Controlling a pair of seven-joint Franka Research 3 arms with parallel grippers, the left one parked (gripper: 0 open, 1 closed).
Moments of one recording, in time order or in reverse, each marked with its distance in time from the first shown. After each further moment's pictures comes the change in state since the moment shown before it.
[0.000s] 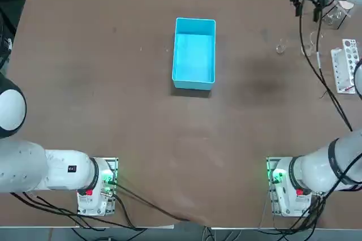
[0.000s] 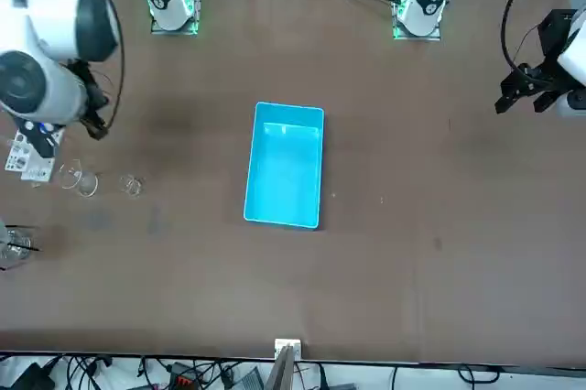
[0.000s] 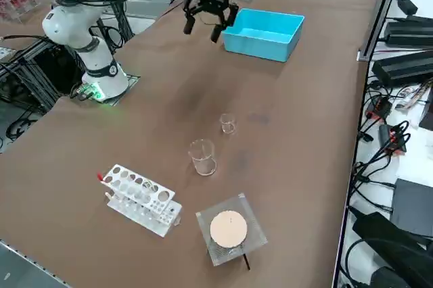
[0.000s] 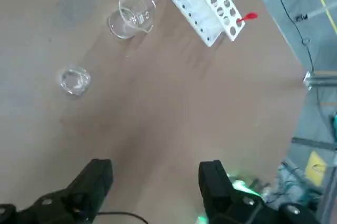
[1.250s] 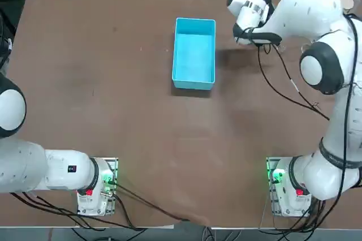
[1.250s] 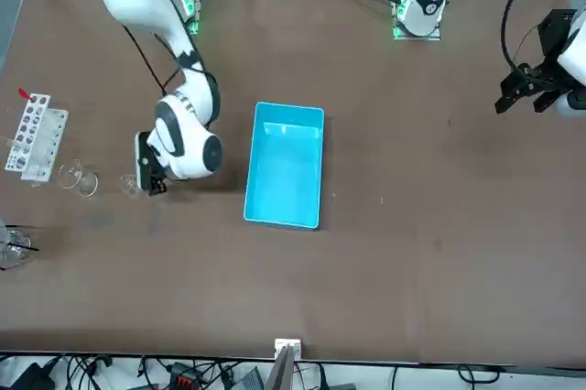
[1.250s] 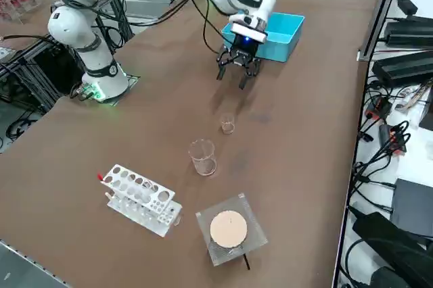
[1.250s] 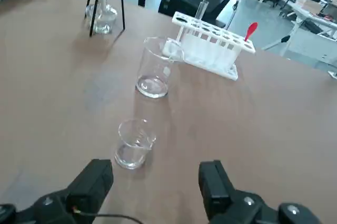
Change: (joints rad) arm 0.232 0.429 0.004 -0.058 -0.509 0.195 0.998
